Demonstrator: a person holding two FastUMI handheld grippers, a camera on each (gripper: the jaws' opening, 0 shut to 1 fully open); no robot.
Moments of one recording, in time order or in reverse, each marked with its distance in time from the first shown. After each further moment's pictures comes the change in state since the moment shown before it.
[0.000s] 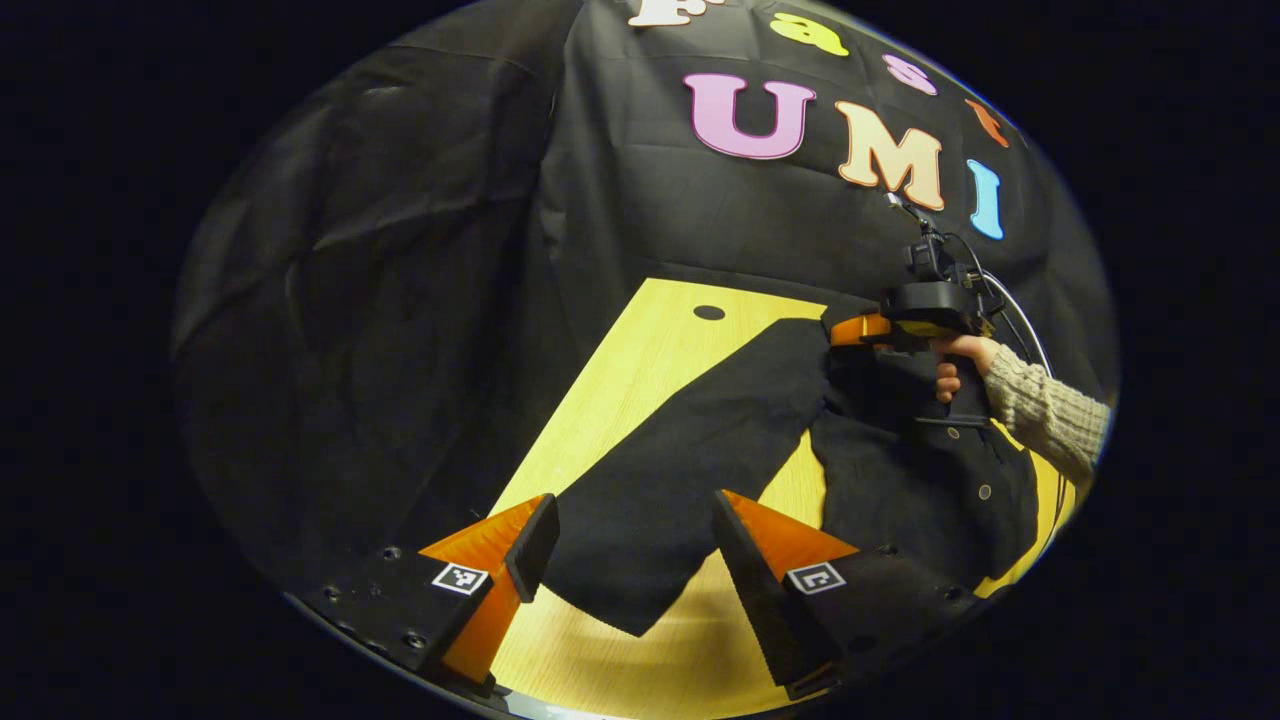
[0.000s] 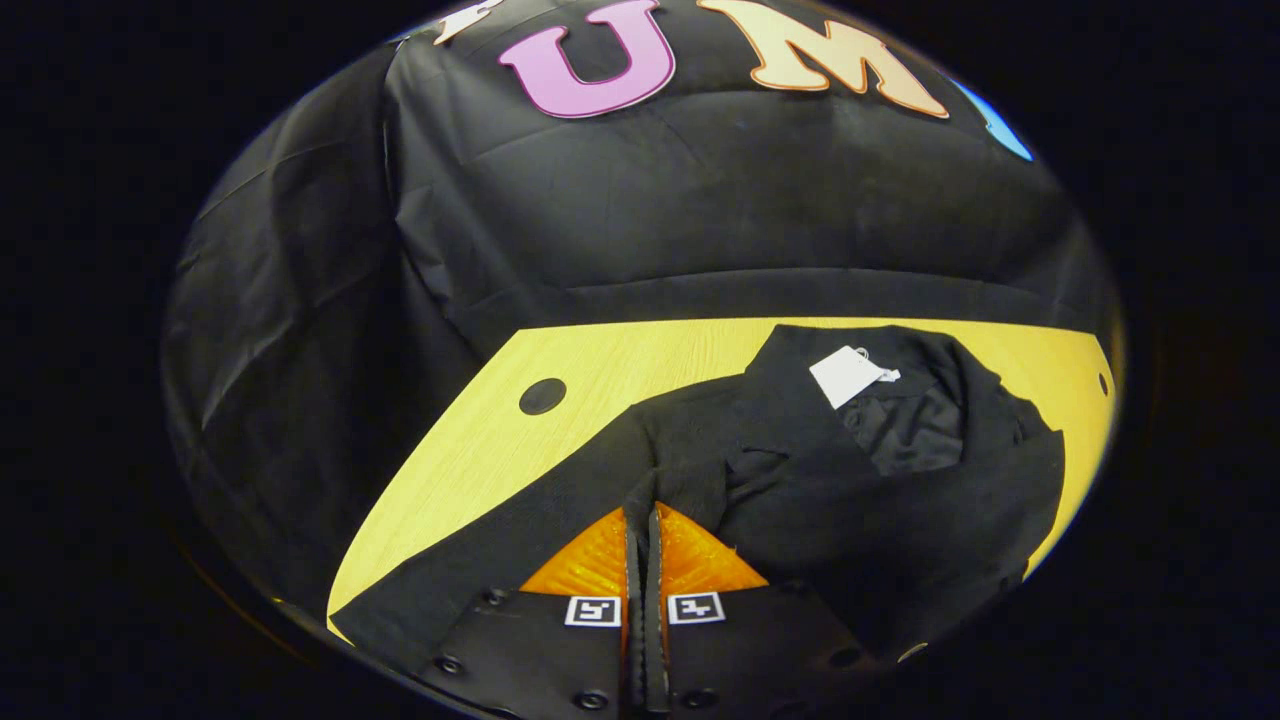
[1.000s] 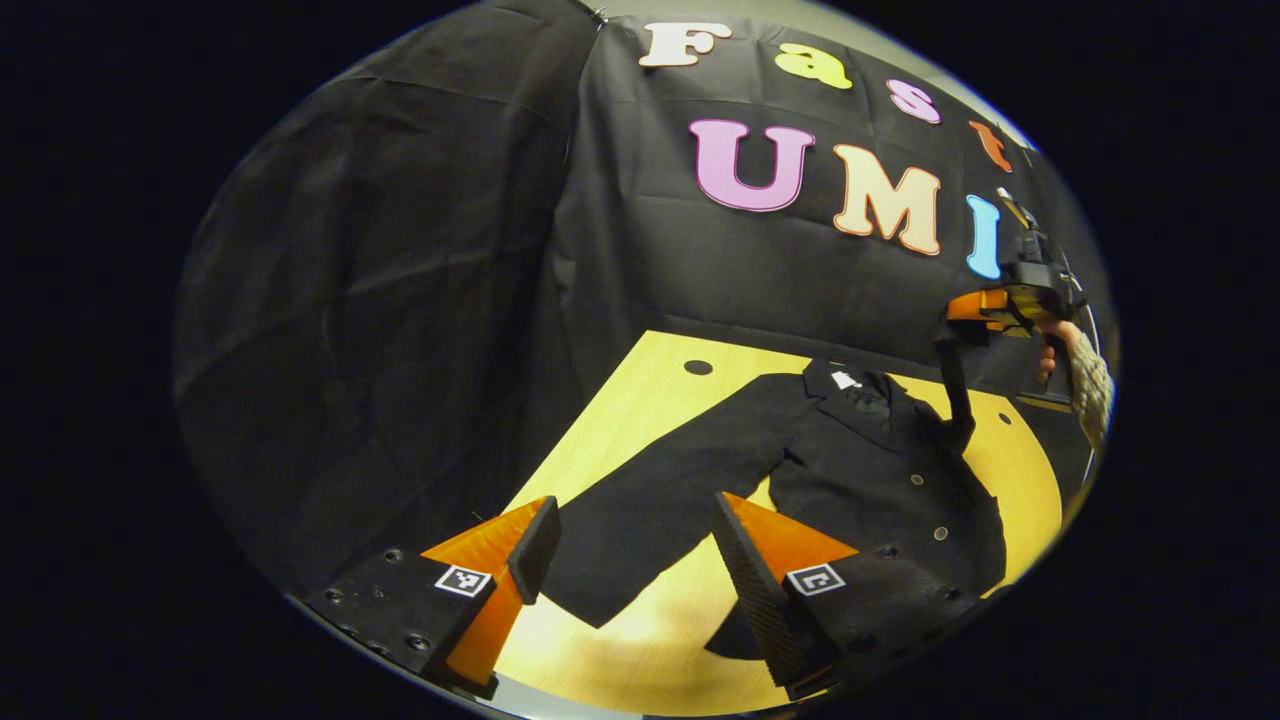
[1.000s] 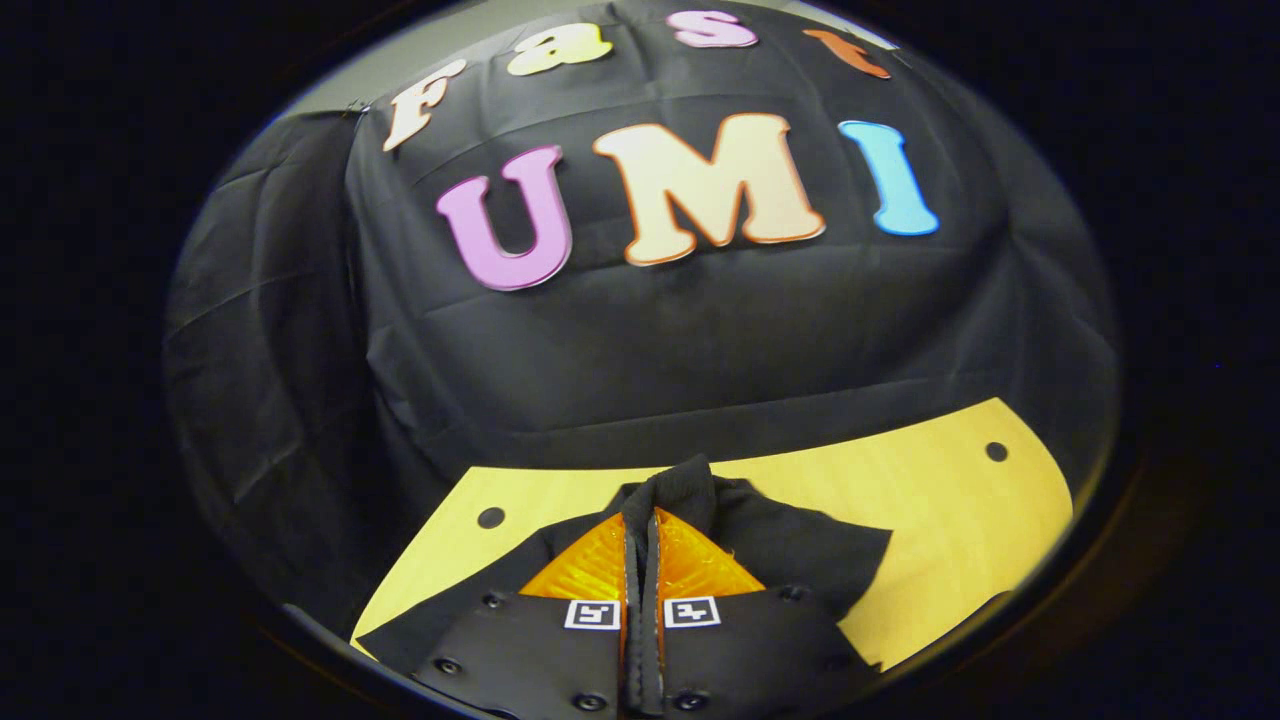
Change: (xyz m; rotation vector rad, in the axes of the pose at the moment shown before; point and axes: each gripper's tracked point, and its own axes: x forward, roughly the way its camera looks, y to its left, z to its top) left arm -0.048 -0.030 0.036 -0.048 -0.135 0.038; right arm -0.185 -0.090 0.107 0.059 -0.288 -0.115
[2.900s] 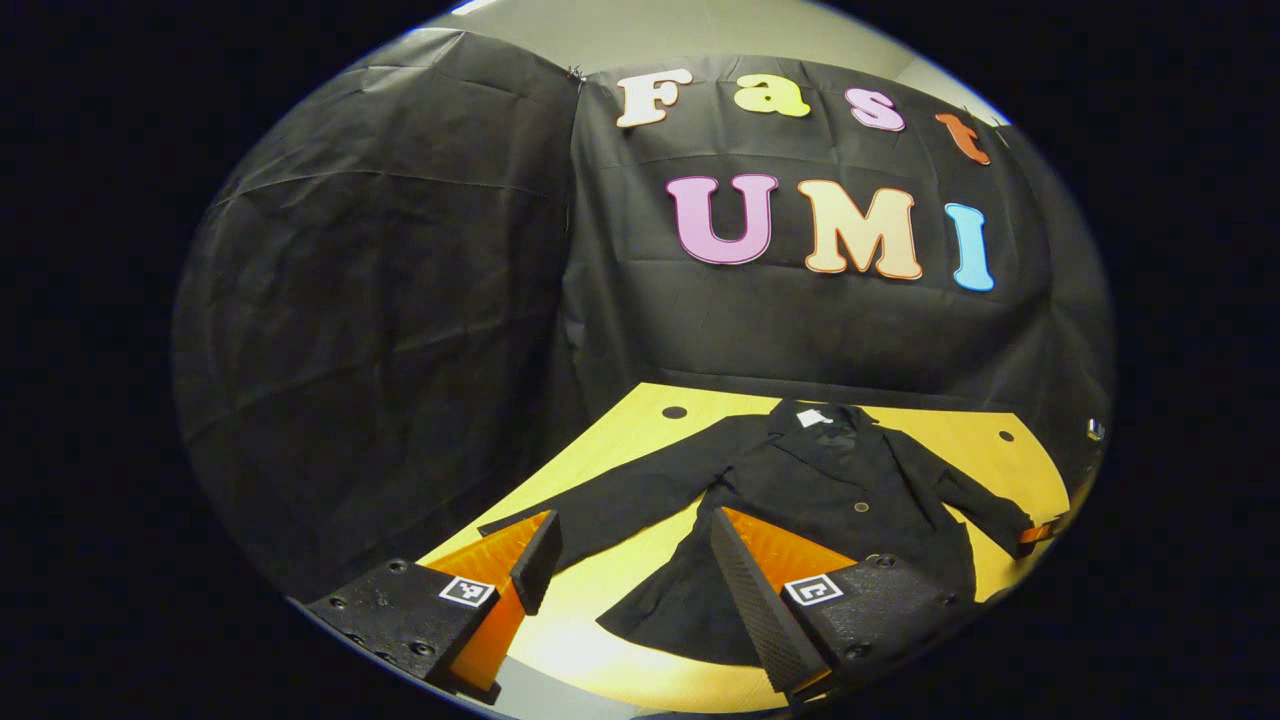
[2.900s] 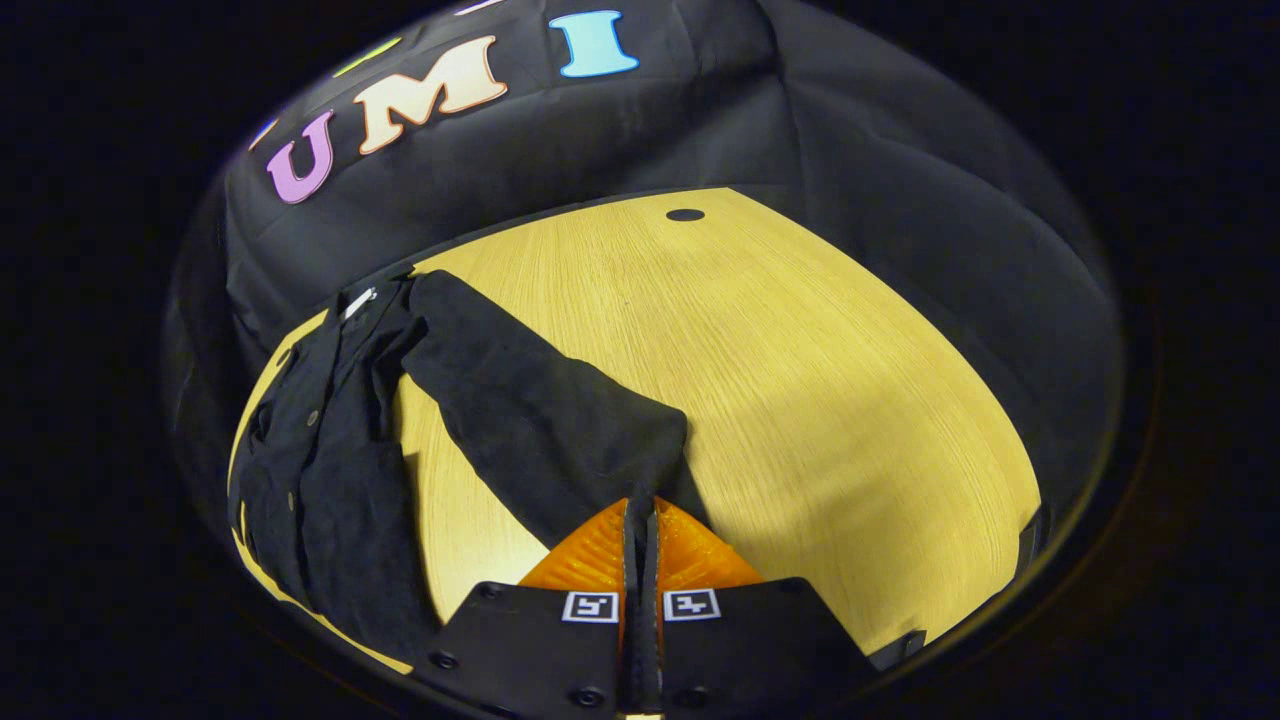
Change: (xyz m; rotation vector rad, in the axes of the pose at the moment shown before) left arm -0.078 -0.113 0.011 0.034 -0.182 0.139; right arm -0.207 -0.408 -0.270 0.211 0.357 -0.355
